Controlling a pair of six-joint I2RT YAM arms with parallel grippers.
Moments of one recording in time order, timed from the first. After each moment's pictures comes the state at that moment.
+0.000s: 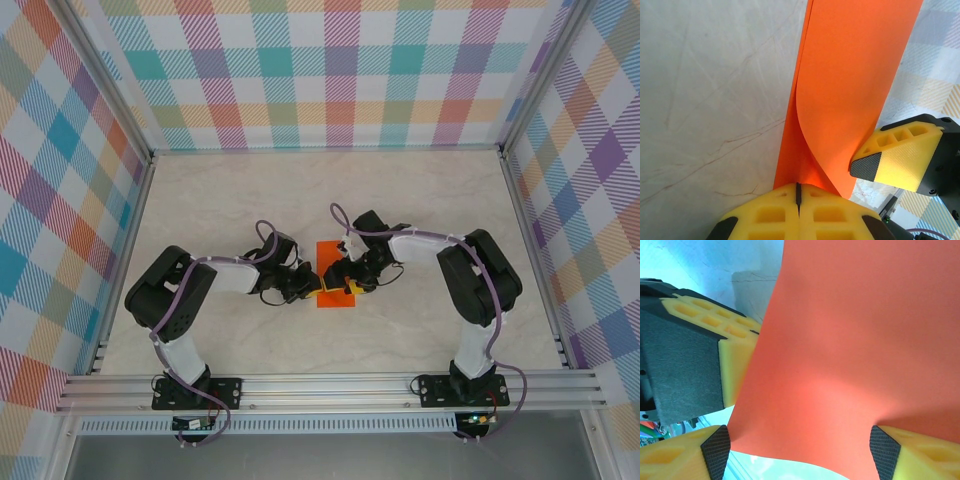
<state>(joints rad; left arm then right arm) -0.57 1.76 0.75 0.06 0.58 -1.00 0.58 1.85 1.07 -0.53 -0.69 0.38</state>
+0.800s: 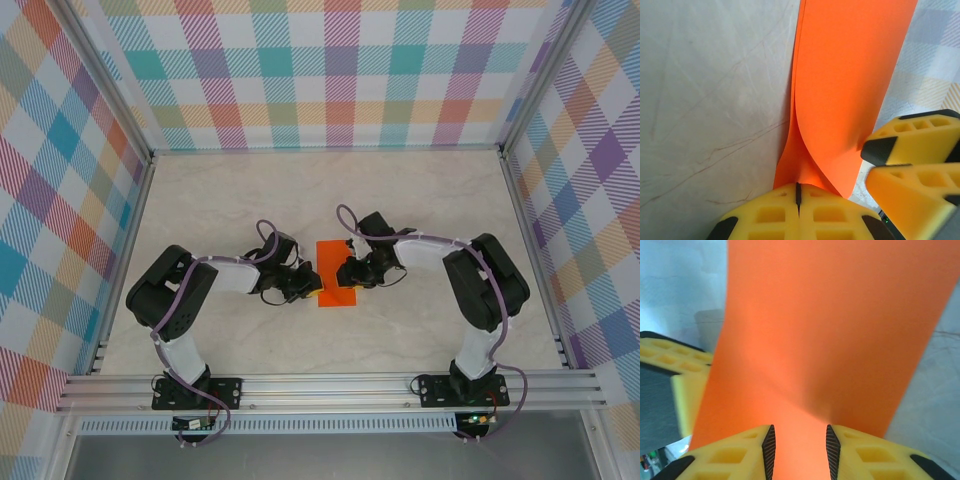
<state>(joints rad) -0.58 1.77 0.75 0.07 0.59 -1.00 0.56 1.81 1.00 -0.44 -0.51 0.46</state>
